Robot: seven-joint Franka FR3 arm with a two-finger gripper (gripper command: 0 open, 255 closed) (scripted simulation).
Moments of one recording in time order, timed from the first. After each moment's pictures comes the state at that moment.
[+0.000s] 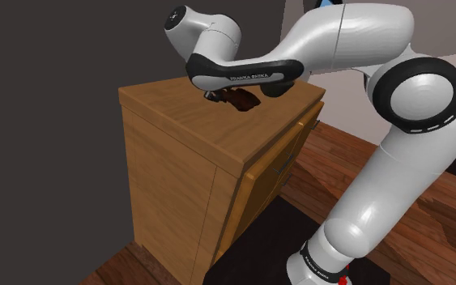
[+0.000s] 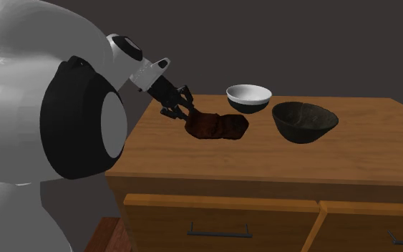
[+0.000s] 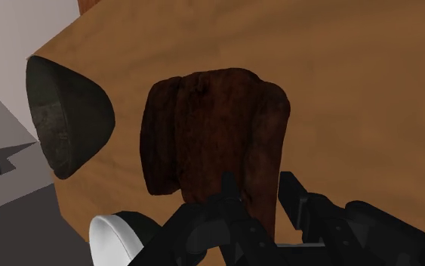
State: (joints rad) arm -0.16 0.04 0.39 -1.79 -0.81 1.55 0.39
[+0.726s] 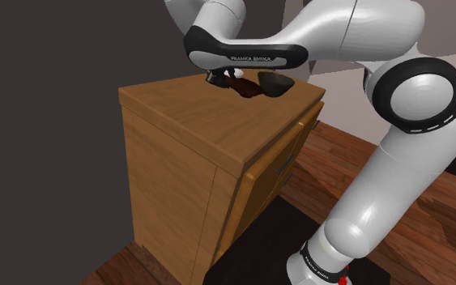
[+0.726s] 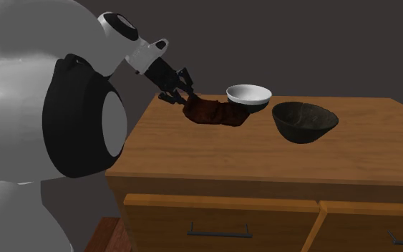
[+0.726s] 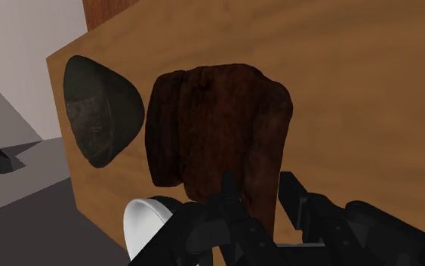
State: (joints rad) arm -0.15 0.04 0.39 -1.65 -0.81 1.45 0.30
